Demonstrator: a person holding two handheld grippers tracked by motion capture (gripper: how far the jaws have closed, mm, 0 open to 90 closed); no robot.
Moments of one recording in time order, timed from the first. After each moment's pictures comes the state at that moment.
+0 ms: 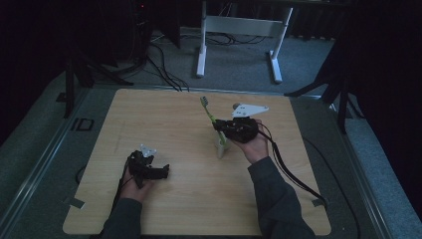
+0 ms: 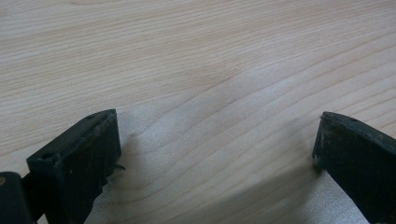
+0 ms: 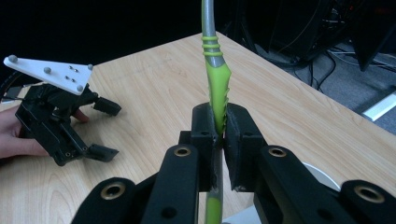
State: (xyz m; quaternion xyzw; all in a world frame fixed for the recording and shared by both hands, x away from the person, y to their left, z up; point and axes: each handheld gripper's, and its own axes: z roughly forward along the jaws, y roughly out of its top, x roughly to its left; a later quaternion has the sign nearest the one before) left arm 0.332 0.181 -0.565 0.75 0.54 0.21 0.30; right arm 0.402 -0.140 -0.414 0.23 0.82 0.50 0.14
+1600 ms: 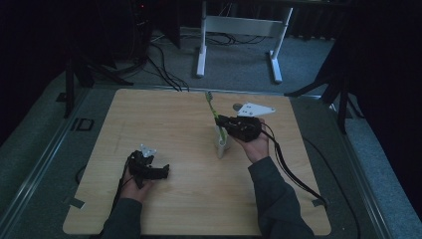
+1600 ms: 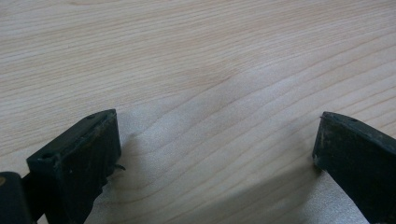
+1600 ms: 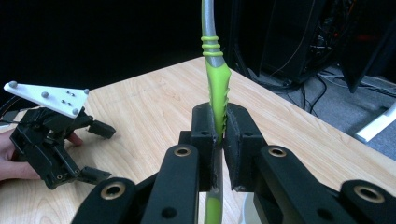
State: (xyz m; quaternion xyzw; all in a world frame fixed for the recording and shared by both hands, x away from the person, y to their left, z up) left arm 0.332 0.181 -0.565 0.76 0.54 0.21 0.30; right arm 0.403 -0.150 -0.414 0.23 0.79 0.54 0.16
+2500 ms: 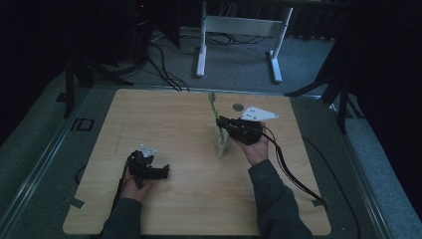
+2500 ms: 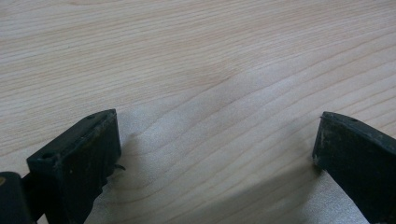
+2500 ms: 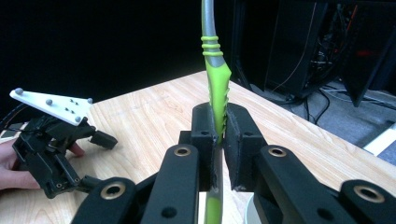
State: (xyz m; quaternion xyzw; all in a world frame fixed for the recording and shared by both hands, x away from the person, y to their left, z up) left arm 0.332 0.181 -0.565 0.76 0.54 0.21 0.30; right arm 0.403 -0.156 -0.428 0.23 0.77 0.58 0.16
